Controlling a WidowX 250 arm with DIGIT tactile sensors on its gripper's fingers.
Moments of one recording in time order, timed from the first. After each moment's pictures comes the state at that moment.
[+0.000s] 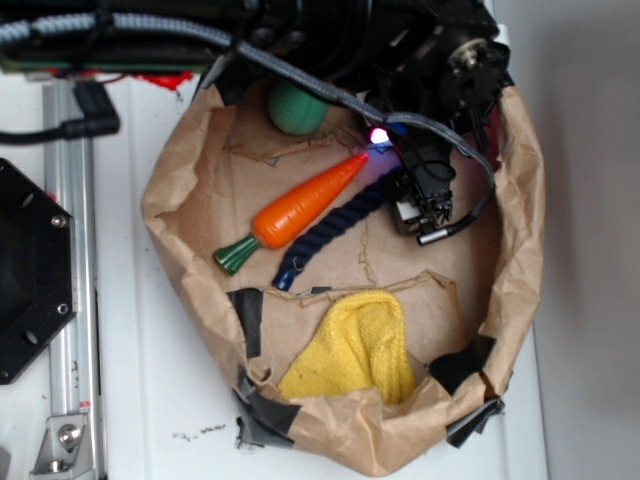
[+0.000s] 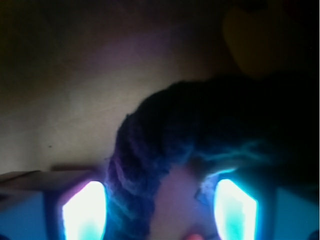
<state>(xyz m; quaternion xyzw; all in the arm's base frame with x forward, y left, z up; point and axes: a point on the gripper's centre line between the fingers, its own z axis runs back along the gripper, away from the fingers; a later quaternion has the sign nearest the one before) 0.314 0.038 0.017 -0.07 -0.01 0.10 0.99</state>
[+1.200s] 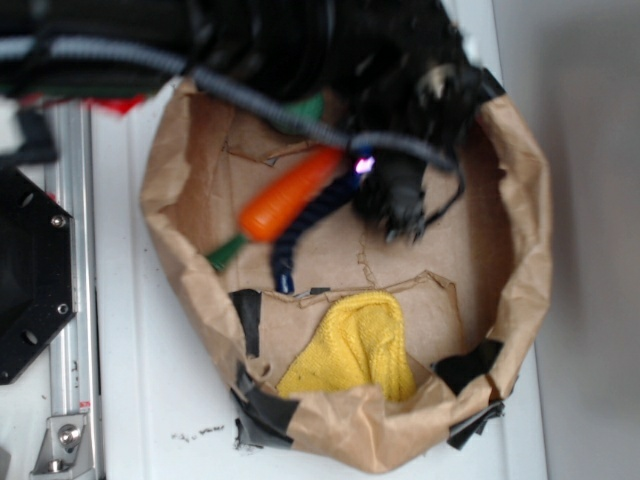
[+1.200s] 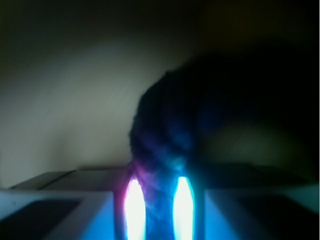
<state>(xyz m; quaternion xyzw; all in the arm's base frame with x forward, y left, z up) 0.295 -0.001 0.038 -0.06 -0.01 0.04 1.00</state>
